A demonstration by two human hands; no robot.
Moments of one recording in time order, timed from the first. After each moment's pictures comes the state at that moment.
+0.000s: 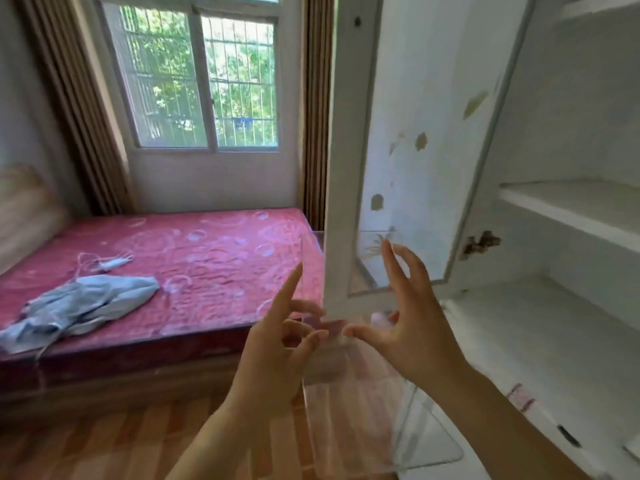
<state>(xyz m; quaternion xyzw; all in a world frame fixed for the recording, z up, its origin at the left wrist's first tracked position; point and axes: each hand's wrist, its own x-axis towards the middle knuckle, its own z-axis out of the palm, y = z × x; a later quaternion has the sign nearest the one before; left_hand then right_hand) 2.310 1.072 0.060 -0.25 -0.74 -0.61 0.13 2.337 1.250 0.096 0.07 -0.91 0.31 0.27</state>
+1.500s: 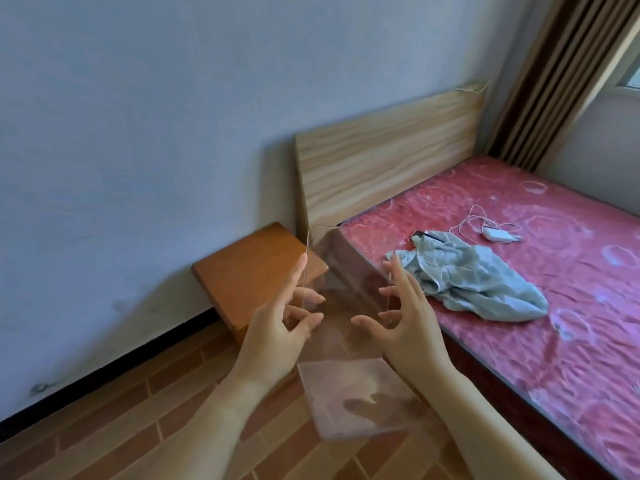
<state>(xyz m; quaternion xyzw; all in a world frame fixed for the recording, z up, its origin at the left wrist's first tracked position) 2.179 0.290 -0.039 0.29 -0.77 -0.47 0.33 2.017 0.393 -0.049 0.46 -0.74 0.48 -0.10</state>
